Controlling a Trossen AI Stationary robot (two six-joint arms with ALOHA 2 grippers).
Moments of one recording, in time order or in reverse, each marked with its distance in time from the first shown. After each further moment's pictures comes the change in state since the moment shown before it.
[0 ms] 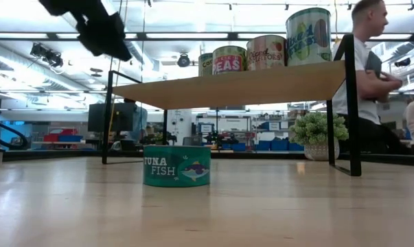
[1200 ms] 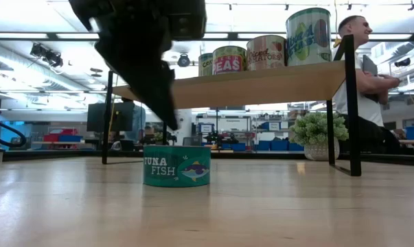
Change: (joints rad) left arm 0.082 0.483 0.331 -0.127 0.028 0.050; right arm 0.245 0.005 -0.094 0.129 0.301 0.097
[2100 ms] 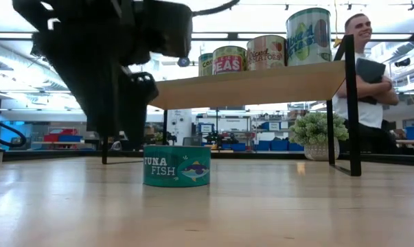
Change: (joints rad) left arm 0.004 0.034 0.050 -0.210 0.159 -0.008; right arm -0.005 0.000 0.000 -0.007 -0.064 0.020
